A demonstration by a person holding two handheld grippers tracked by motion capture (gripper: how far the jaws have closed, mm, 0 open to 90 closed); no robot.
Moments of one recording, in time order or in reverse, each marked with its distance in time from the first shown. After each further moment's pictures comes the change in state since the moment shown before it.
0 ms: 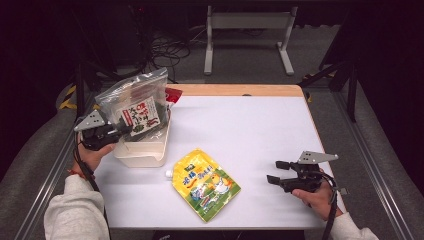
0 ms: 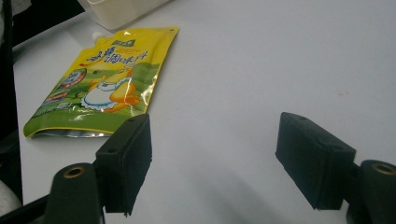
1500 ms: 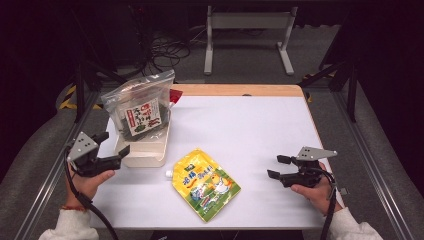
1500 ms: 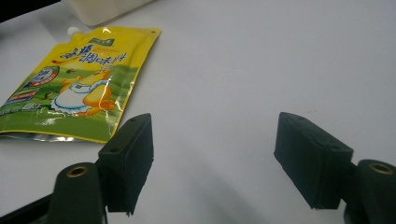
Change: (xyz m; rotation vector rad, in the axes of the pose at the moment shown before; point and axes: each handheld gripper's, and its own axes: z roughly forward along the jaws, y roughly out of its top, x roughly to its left) left arm -0.088 -0.009 -0.046 -0.028 0.244 -0.049; right arm -0.004 0.012 0.002 0.011 -0.074 -0.071
